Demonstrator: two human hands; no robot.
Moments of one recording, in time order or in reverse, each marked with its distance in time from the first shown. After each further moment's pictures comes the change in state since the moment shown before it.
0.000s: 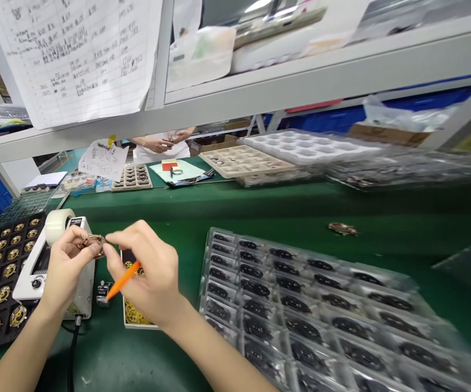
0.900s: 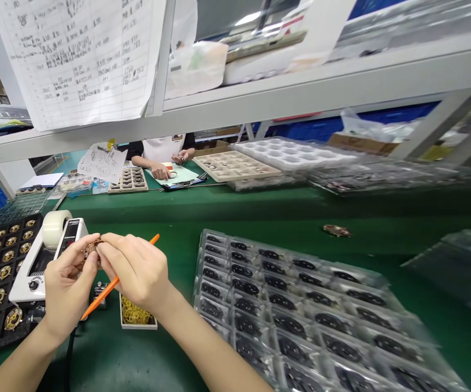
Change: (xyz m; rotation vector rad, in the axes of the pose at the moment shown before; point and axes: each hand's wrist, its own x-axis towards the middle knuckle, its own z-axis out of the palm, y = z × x) left_hand -0.024 -0.002 0.008 0.264 0.029 0.298; right_hand -0.006 0.015 0.010 -0.285 -0.008 -0.422
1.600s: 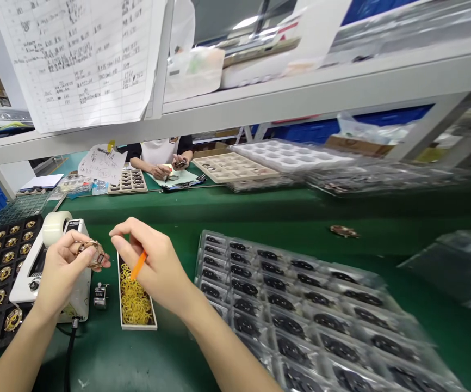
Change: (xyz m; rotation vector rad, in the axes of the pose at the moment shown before) left_hand 0.021 0.002 -0.011 -0.363 -0.131 -0.378; right_hand 0.015 0.010 -0.024 0.486 -0.312 0.564
